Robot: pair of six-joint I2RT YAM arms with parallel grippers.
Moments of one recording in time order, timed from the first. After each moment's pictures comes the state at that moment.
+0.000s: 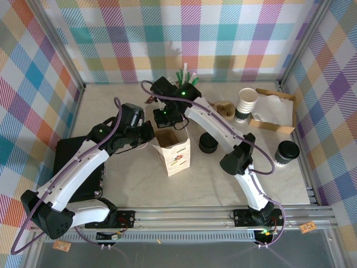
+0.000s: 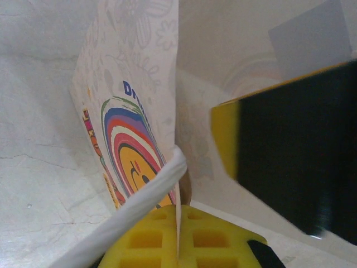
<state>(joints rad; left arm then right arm) -0.58 1.19 1.24 -0.89 0.03 -0.81 0.87 2.24 2.55 -1.44 -0.11 0.49</state>
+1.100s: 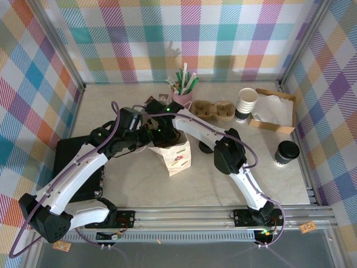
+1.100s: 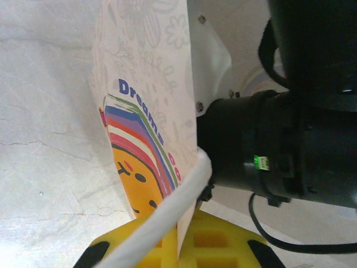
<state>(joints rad) -0.57 1.16 1.18 -0.89 0.01 -0.85 0.89 2.32 2.20 -1.17 -0.23 0.41</state>
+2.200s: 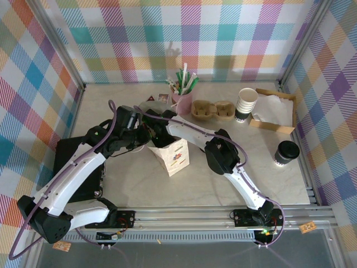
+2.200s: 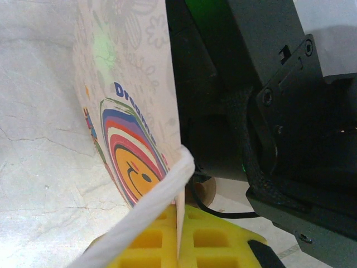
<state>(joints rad) -0.56 1.15 1.23 -0.95 0.01 -0.85 0.91 2.42 2.18 -1.14 -0.15 0.39</state>
